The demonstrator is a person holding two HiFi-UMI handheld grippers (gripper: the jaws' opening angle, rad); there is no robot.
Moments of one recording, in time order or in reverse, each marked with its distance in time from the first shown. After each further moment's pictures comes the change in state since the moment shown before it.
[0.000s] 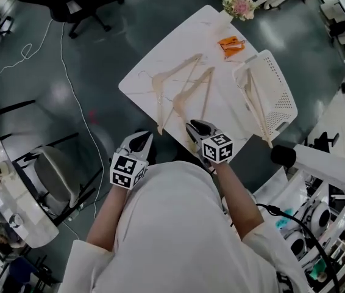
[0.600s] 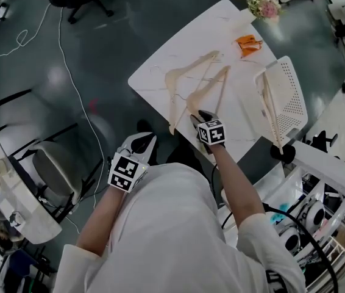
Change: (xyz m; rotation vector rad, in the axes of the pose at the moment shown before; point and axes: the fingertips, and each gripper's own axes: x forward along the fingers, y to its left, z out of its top) left arm -0.010 0.047 -0.015 0.000 0.080 -0.093; right arm 0.107 -0.070 -0.062 -0.041 0.298 -0.215
